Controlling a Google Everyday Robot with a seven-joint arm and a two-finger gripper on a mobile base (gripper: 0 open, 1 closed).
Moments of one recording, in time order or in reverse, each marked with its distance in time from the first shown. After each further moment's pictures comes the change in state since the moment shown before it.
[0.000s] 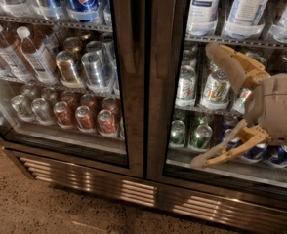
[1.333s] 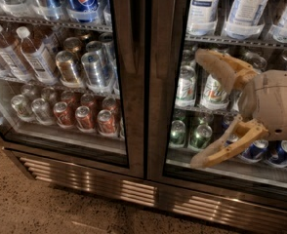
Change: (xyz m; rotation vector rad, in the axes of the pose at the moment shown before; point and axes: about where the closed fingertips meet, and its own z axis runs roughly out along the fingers) arm 0.005 0.003 0.006 -0.071 0.033 0.124
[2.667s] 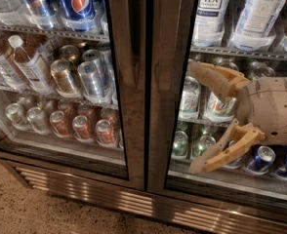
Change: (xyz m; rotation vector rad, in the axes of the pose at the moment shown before) arm 0.011 0.006 0.005 -0.042 0.004 0.098
